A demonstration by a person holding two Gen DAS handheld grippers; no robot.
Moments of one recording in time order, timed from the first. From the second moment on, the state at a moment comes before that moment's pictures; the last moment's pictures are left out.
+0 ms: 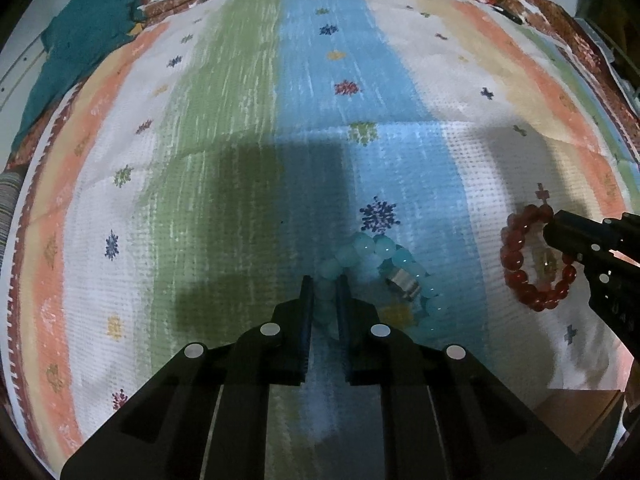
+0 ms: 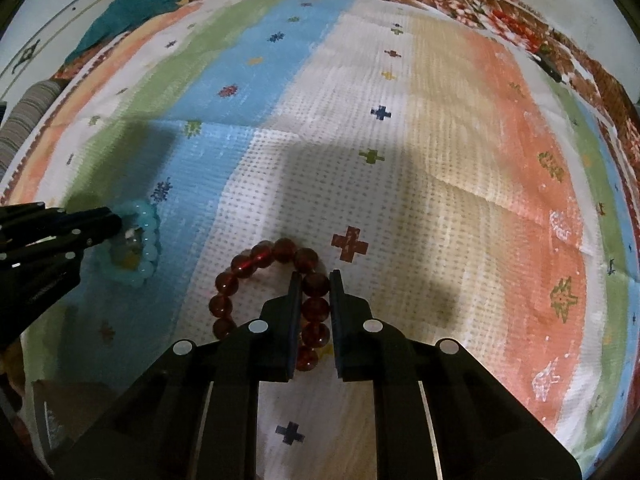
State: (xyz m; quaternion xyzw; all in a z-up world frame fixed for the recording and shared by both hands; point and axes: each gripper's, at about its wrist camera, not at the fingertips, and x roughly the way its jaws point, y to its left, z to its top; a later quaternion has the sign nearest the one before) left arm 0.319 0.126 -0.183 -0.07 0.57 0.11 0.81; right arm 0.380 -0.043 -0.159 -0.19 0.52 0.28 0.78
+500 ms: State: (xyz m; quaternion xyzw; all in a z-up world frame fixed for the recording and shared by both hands) left arm 0.312 0.097 -0.136 -0.05 0.52 0.07 0.85; right arm 0.361 -0.056 -0.119 -0.14 0.50 0.31 0.80
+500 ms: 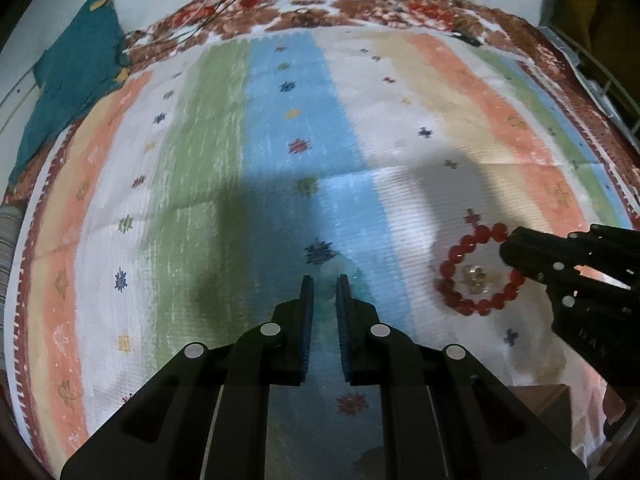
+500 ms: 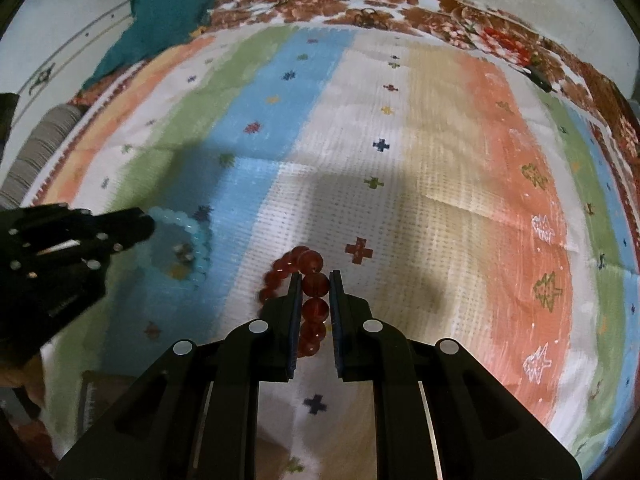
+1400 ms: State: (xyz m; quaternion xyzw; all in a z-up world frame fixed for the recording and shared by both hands) left arm 0.268 0.075 -0.068 -0.05 0.46 0.05 0.89; right arm 0.314 -0.077 -0.063 -0.12 0.44 0.32 0.83
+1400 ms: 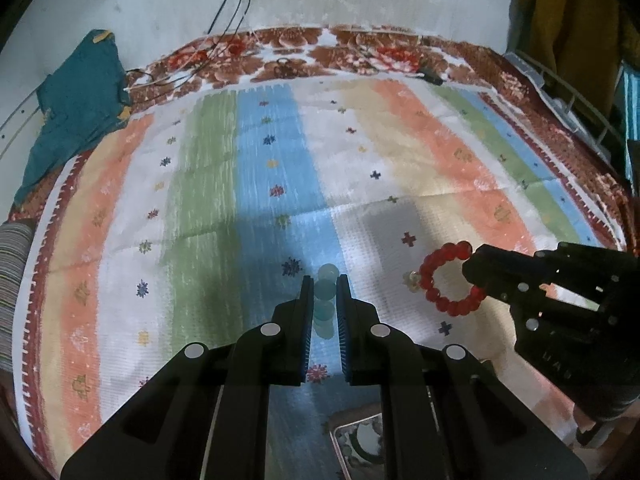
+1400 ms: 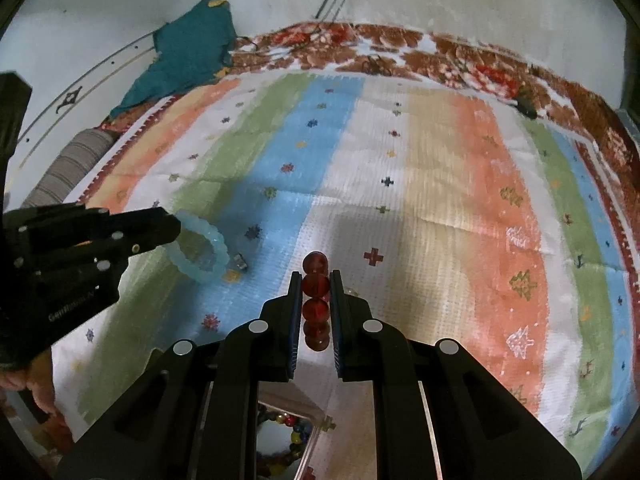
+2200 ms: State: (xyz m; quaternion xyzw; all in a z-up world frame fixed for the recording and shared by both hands) left arm 0.215 0.048 -0.020 -0.06 0.41 0.01 0.91; right arm 0.255 -0.102 -0.010 -0.12 0.35 0.35 0.86
